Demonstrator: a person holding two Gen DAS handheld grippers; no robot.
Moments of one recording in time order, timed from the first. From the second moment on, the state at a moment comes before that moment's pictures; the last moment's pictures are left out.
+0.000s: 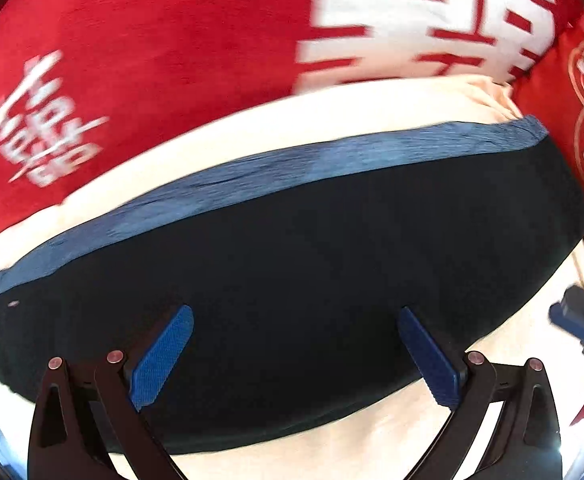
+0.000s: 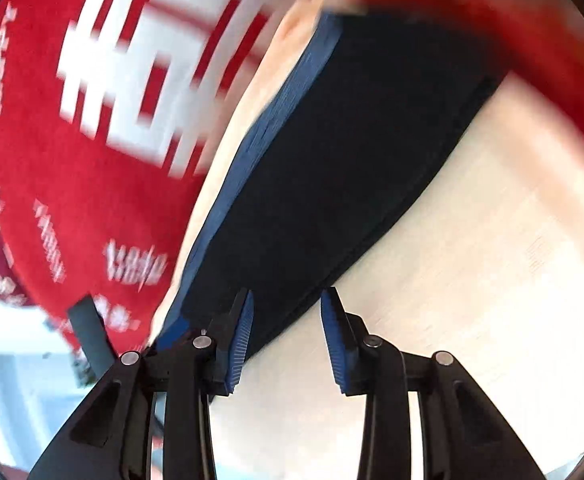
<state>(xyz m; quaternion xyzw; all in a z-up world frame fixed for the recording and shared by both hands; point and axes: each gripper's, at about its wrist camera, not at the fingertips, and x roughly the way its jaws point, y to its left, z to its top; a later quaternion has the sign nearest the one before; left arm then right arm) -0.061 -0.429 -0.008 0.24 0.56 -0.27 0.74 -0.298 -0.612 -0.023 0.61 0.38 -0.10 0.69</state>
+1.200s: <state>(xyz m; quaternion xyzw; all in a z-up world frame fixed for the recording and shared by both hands) 0.028 -0.209 -0.020 0.18 0.60 -0.15 0.76 -0.157 -0.413 -0.070 0.68 0.44 0.00 0.59</state>
